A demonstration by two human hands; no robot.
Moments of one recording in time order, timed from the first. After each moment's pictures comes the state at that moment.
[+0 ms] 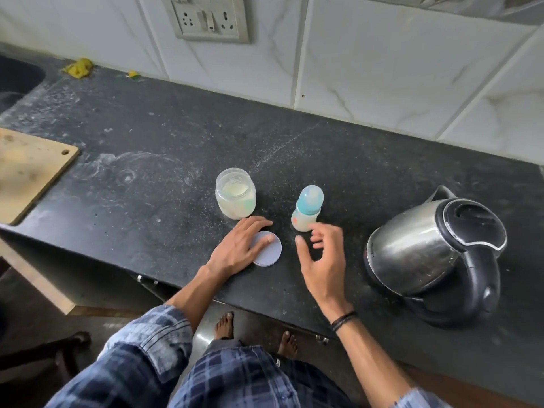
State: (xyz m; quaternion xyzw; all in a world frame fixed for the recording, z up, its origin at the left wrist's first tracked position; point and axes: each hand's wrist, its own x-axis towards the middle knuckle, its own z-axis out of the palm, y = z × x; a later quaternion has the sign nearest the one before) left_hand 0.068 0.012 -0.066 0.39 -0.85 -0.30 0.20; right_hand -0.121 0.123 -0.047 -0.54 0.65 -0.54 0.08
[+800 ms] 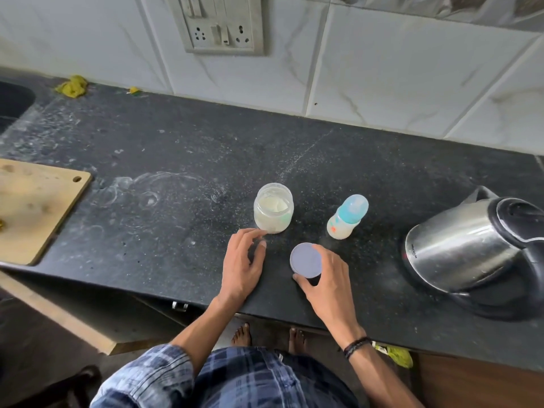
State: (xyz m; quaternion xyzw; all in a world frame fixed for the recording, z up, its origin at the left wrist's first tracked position) left_hand 0.143 0.001 -0.059 0.43 -0.75 -0.32 0.39; right_hand -0.025 0.122 -0.049 -0.49 0.80 -0.30 0.15
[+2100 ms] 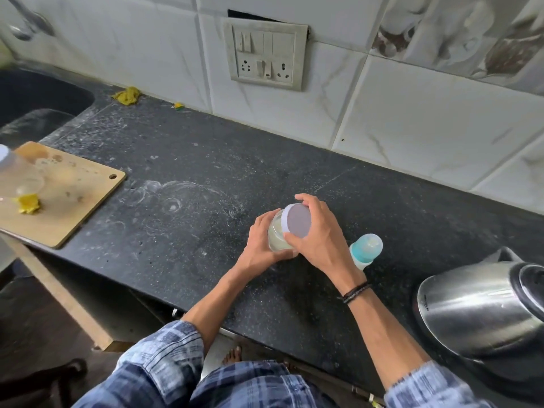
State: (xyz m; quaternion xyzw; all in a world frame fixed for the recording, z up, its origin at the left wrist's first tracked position) left_hand 0.114 -0.058 -0.022 0.46 -0.69 -0.49 0.28; right_hand -0.043 -0.015 0.050 -0.64 0.69 -0.29 0.17
